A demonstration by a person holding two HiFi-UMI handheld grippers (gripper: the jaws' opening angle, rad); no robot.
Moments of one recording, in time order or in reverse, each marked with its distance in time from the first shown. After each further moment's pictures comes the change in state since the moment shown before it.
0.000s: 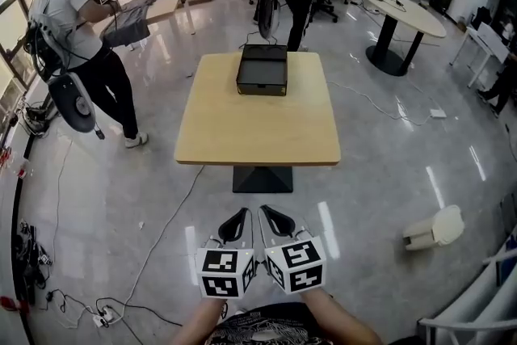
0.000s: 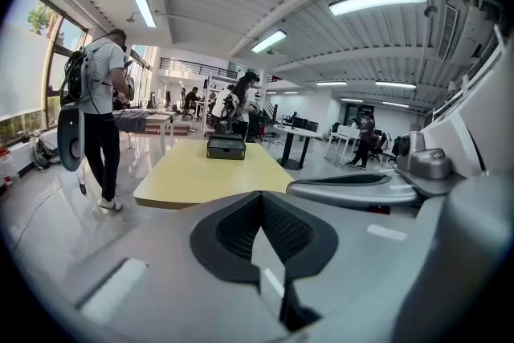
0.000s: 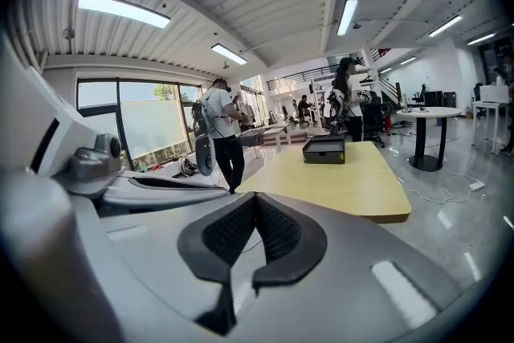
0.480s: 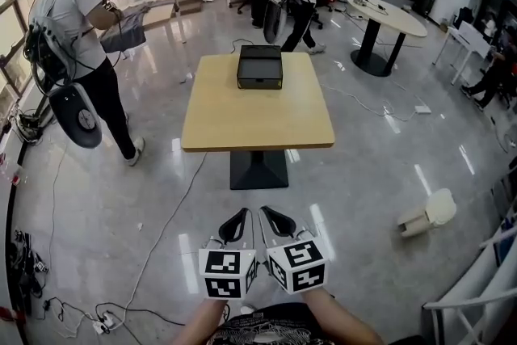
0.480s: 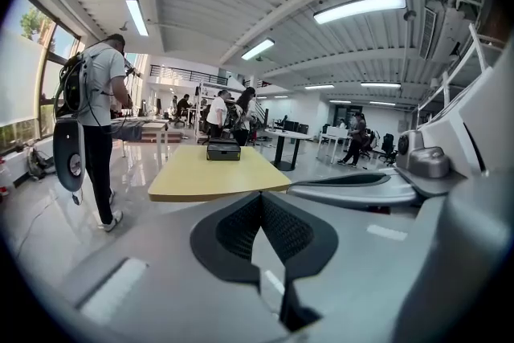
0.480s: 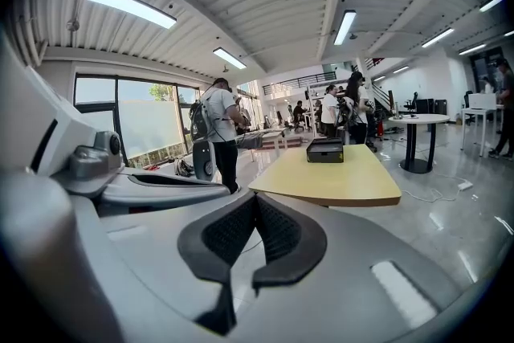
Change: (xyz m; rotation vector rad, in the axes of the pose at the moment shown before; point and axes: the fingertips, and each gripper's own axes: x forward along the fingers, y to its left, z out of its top) left arm -0.820 0.094 -0.277 0.059 -0.038 -0.051; right arm -0.379 0.750 -0.235 -0.008 -0.034 -0.059
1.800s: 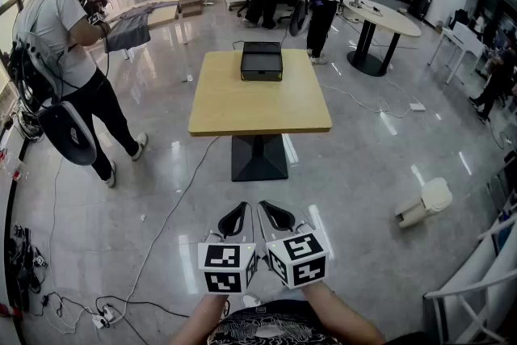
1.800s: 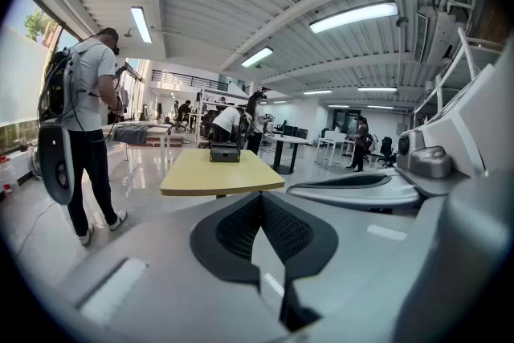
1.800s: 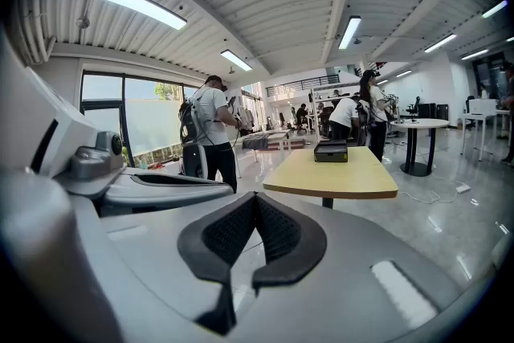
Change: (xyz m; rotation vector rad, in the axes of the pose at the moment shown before) left arm -0.512 -0.160 -0.160 0.005 -0.036 -0.002; right arm -0.413 0.348 -0.154 -0.021 -0.010 0.004
